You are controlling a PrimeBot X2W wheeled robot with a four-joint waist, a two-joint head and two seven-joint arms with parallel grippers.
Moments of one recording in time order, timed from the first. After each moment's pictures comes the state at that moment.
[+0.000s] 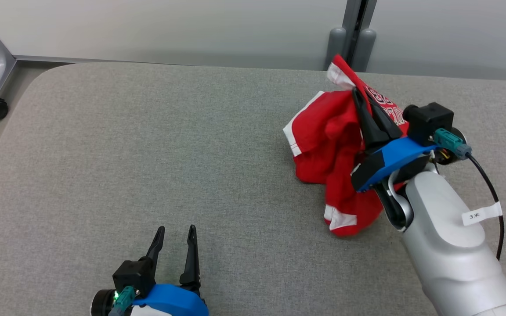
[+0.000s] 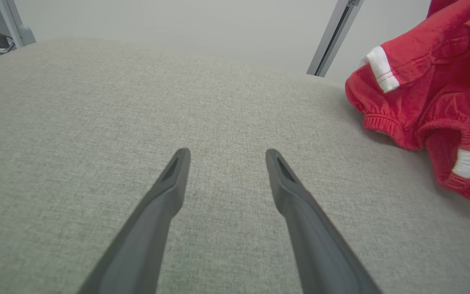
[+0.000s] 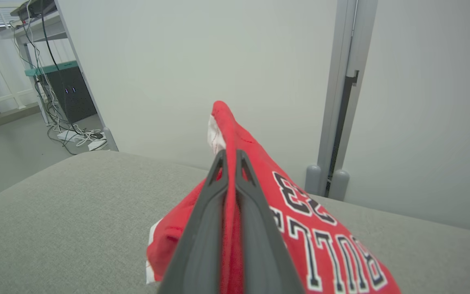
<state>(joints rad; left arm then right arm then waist) -0.09 0.05 -0.30 0.41 -0.34 0.04 -0.26 -0.72 -0.08 0.22 0.74 0.23 0.13 -0.26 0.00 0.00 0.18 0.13</state>
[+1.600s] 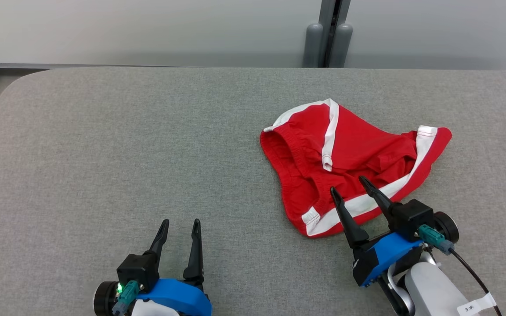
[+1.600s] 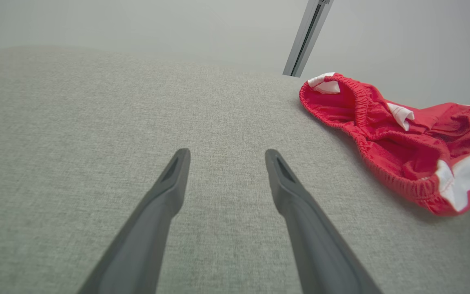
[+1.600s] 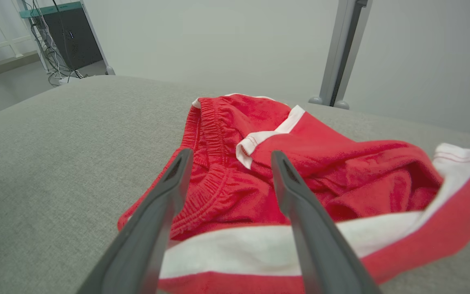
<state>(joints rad) -0.11 0.05 -0.31 0.41 -0.33 0.02 -0.26 -0.35 -0.11 0.29 0.52 0.17 0.13 -0.26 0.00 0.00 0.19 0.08</state>
